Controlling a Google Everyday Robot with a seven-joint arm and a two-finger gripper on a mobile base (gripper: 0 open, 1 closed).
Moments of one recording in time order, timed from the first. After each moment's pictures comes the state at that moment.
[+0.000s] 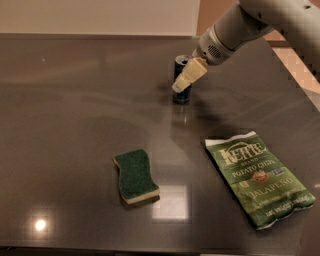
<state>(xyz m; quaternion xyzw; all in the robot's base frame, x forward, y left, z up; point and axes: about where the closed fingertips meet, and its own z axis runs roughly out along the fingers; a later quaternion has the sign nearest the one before) 0.673 -0.085 0.904 -0.52 0.79 0.12 0.30</state>
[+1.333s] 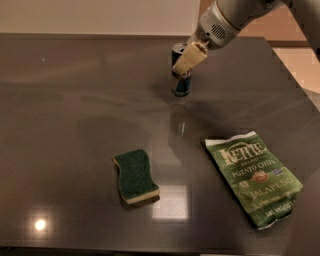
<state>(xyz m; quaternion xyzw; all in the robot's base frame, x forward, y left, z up) 0.644 -0.066 0.953 -0.57 0.75 0.17 0.28</state>
